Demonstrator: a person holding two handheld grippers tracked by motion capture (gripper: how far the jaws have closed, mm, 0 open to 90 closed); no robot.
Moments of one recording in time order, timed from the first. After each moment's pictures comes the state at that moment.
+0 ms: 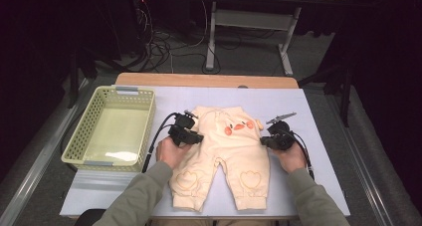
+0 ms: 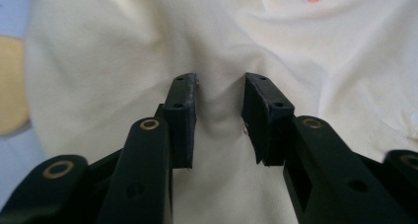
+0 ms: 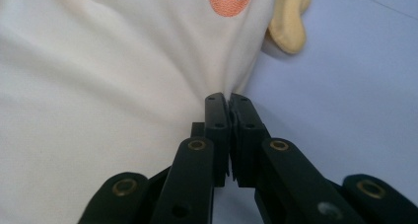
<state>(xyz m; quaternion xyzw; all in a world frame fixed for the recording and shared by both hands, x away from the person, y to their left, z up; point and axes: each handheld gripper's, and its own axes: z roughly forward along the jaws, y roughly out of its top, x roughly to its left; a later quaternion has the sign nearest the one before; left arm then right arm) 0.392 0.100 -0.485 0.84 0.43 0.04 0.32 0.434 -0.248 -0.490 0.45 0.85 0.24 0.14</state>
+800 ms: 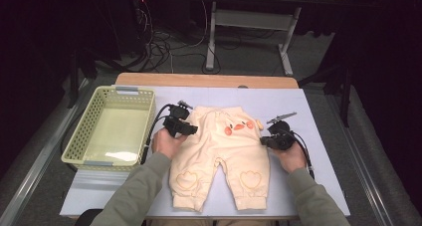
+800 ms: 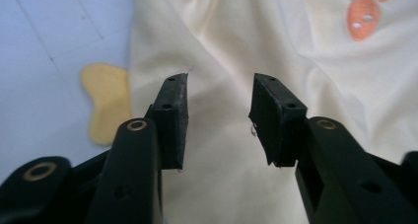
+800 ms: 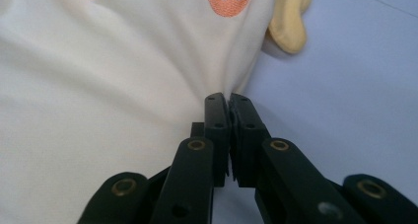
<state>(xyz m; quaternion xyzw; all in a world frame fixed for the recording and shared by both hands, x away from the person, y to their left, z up) 0.433 0.066 -0.493 0.86 0.42 0.01 0.28 0.436 -0.251 -0.491 0.45 0.85 0.25 0.13</state>
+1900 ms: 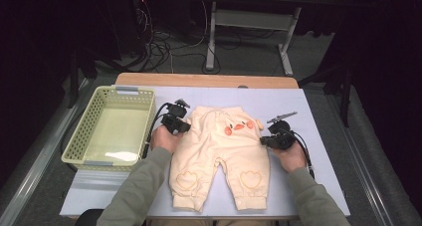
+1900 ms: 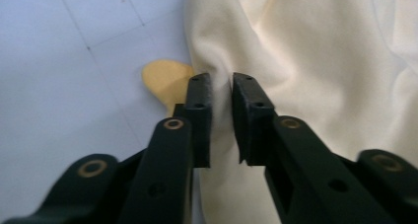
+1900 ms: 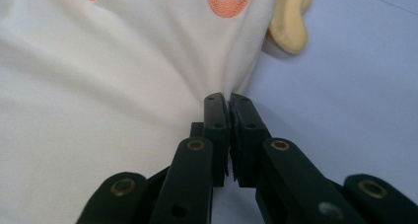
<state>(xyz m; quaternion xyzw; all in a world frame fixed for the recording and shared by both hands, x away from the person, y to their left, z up) 0.483 0.110 -0.490 0.79 0.55 0.03 0.29 0.438 -0.254 -0.491 0.46 0.84 0.26 0.12</state>
